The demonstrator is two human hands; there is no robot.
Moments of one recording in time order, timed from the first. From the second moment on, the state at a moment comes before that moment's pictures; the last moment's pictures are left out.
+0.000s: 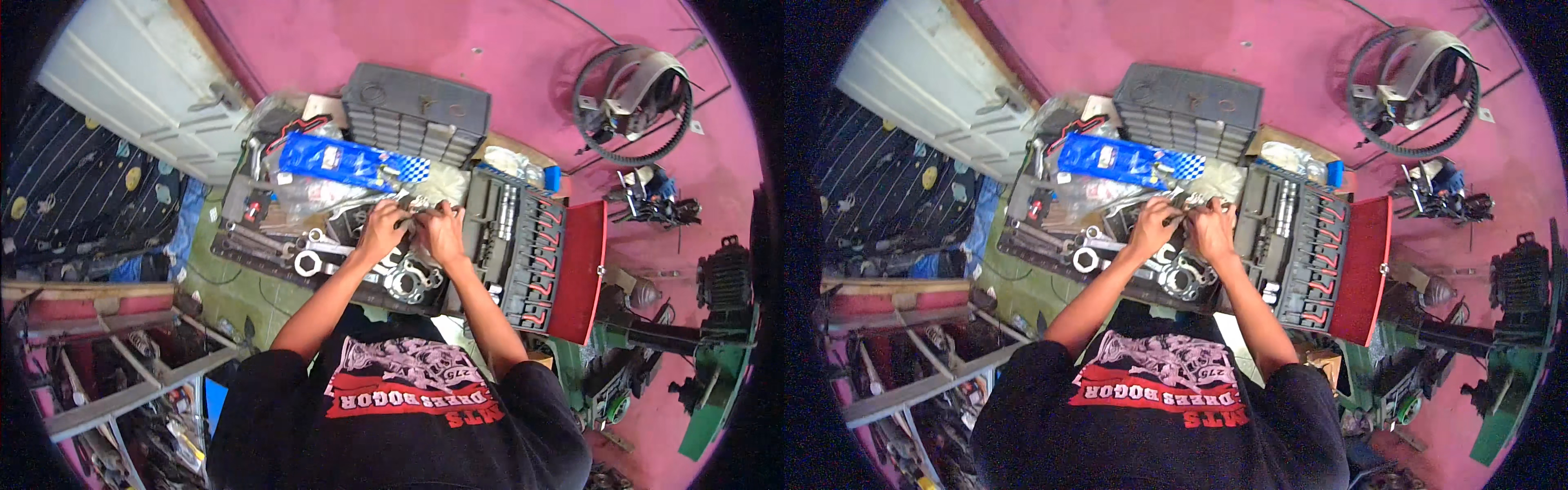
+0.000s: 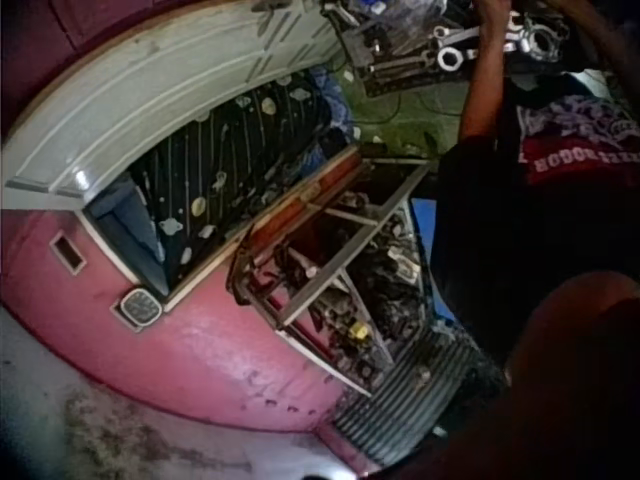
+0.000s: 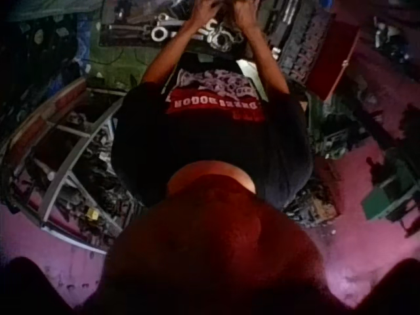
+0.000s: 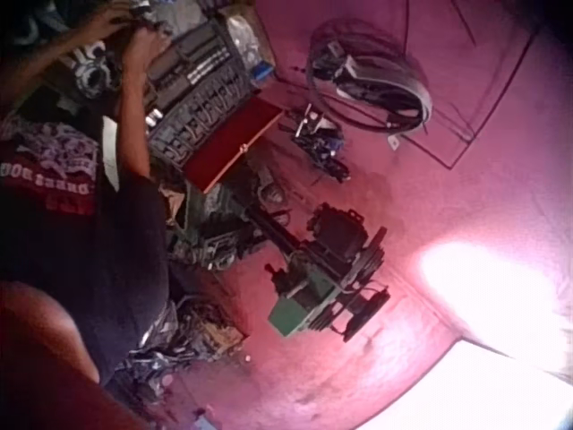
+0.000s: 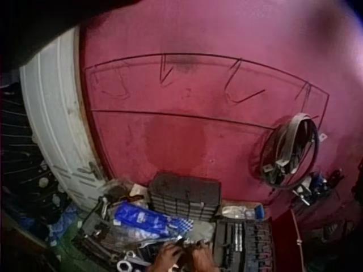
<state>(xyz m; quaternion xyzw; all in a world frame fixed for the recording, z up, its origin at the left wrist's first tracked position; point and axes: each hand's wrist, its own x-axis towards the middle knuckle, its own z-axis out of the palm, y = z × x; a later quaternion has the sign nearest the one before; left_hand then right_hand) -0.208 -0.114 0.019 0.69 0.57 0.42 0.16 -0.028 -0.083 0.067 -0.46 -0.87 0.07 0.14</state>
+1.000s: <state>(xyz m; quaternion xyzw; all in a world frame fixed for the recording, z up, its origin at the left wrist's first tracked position) -0.389 -0.156 0.013 0.69 0.69 0.22 0.01 -0.212 -0.073 0.021 -0.35 -0.93 -0.04 0.10</state>
